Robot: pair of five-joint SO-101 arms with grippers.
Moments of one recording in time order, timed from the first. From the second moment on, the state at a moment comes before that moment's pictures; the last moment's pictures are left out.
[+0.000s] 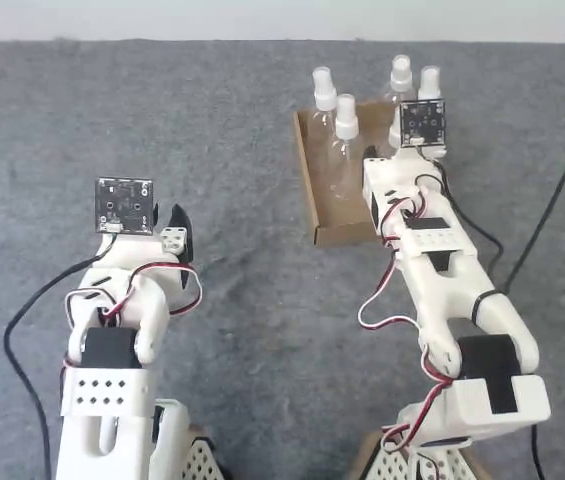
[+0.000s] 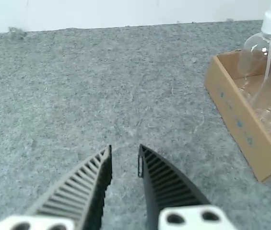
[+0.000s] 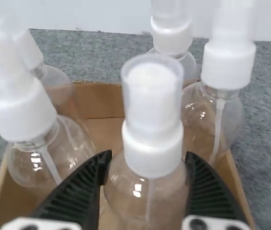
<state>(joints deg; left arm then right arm) -5.4 -65.4 71.5 39.9 2.9 -7.7 2.6 38.8 -2.3 -0.3</state>
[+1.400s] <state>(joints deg) -5.4 -65.4 71.5 39.9 2.9 -7.6 2.6 39.0 -2.3 0.9</state>
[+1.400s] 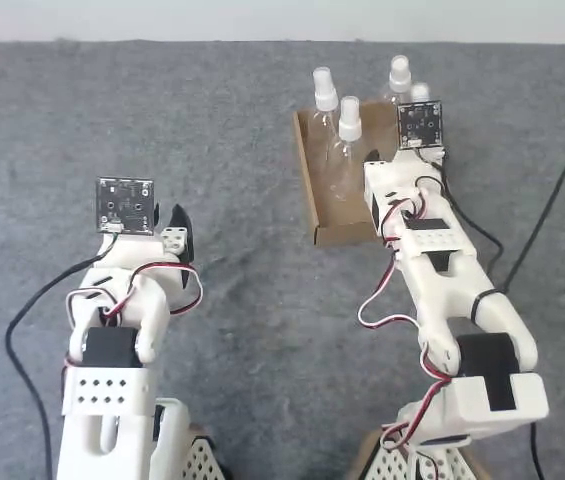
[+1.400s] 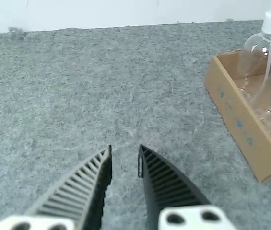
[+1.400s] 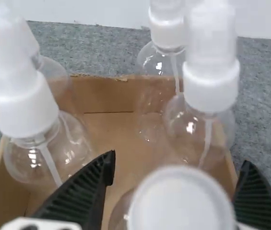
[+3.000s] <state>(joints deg) -11.3 -68.4 70.9 45.1 2.9 -6.6 -62.9 66.3 44.0 1.2</state>
